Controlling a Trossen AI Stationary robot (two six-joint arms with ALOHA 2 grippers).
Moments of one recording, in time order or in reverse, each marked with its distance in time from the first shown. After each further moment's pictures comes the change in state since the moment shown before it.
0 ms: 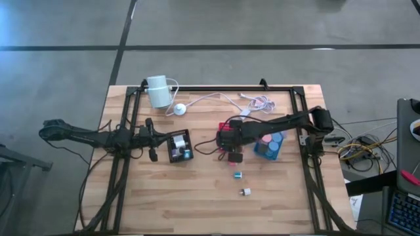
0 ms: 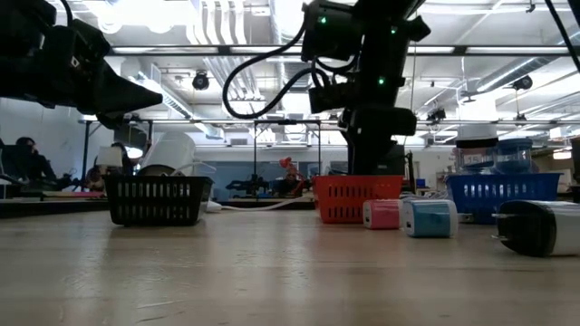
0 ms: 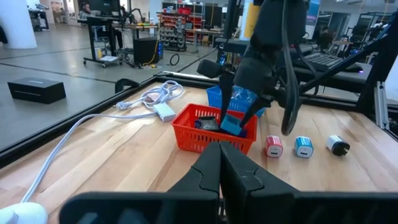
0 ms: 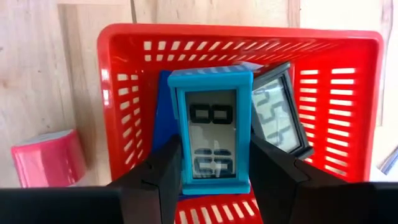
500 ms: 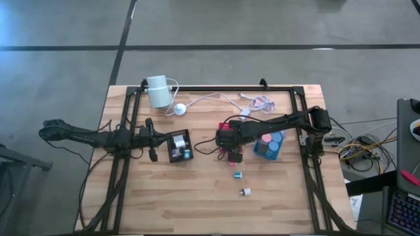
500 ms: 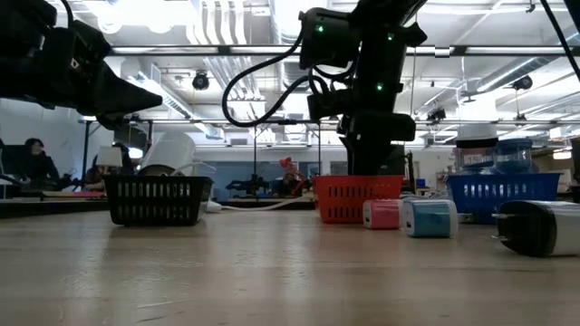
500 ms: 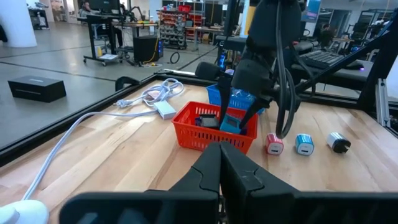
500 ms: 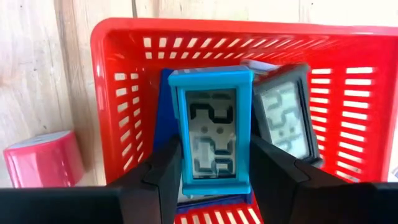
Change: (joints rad) left arm 0.000 0.000 0.000 -0.010 0.000 0.000; right arm -0.013 0.027 -0.001 0.007 -0.029 -0.010
